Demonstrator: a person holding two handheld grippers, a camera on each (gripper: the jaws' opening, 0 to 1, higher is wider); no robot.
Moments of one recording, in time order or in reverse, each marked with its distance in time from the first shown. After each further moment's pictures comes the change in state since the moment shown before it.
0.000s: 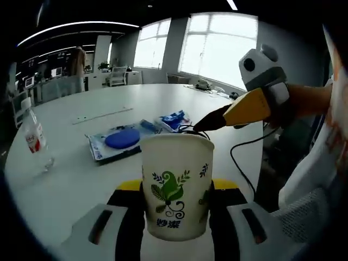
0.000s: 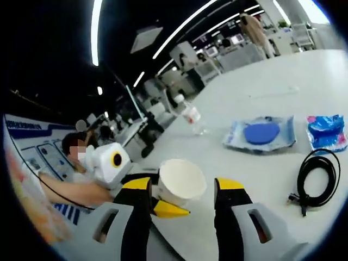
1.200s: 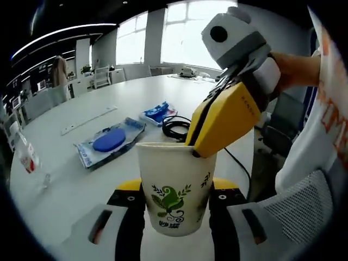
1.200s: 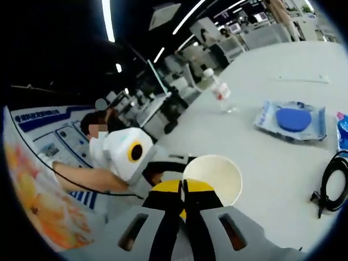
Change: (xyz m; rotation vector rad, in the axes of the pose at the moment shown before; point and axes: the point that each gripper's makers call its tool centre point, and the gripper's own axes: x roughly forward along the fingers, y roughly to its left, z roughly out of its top) left arm 0.002 -0.019 -0.011 0.144 0.087 -0.061; right arm 0.008 0.038 -0.023 0.003 0.209 0.158
